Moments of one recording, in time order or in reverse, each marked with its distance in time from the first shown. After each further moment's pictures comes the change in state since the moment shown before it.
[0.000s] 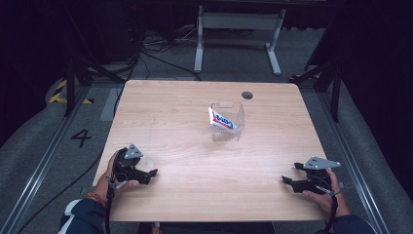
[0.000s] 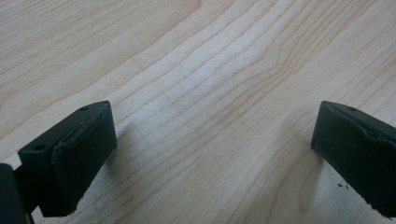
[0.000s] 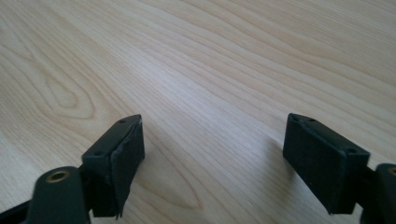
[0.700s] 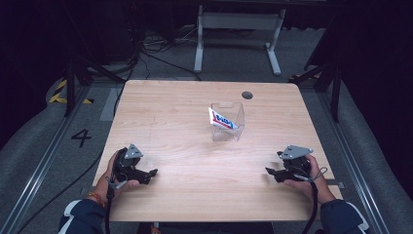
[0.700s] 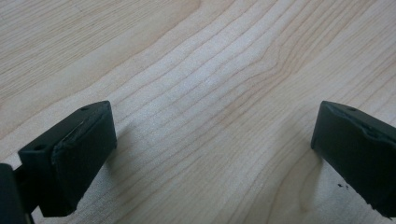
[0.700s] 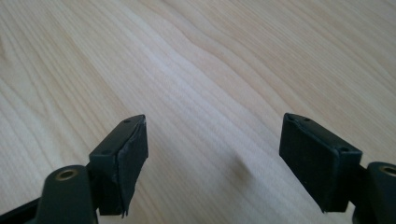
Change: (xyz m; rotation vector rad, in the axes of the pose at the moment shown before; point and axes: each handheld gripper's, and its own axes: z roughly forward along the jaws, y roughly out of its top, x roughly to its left) left arm 0.000 0.000 0.000 0.001 0.001 0.002; right arm 0.030 0.059 0.031 0.071 -0.018 -0.220
